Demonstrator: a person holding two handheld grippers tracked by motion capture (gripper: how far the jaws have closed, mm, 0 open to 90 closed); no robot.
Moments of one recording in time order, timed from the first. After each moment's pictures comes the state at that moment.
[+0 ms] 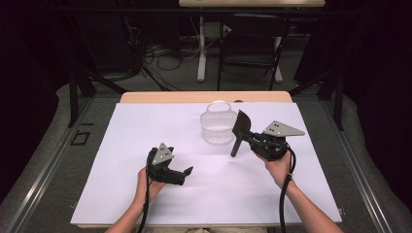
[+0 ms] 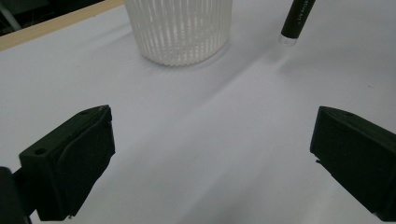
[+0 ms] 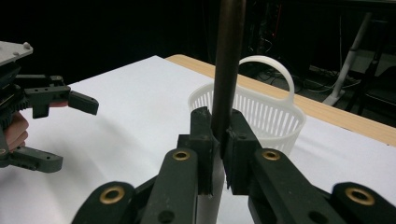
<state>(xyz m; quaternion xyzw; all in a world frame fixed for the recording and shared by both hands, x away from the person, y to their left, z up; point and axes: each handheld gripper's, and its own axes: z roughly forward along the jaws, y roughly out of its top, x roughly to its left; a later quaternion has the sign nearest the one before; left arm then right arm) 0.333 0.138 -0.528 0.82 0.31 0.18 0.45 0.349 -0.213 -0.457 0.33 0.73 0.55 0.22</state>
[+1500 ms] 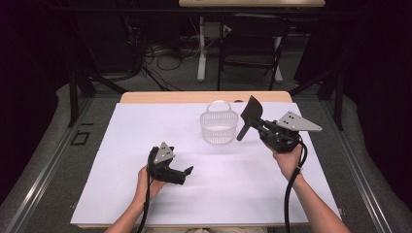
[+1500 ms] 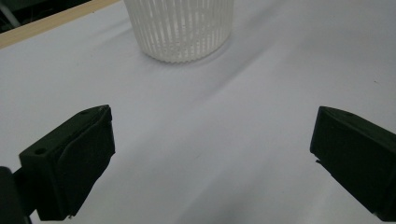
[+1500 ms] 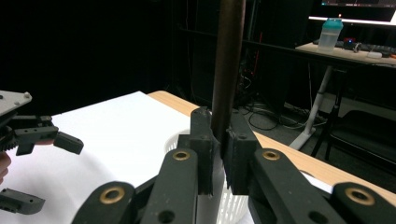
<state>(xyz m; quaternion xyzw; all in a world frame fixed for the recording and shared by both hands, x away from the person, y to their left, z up) 0.336 0.136 -0.528 0.82 0.31 0.18 0.44 0.346 -0.229 -0.420 0.31 0.70 0.58 0.29</state>
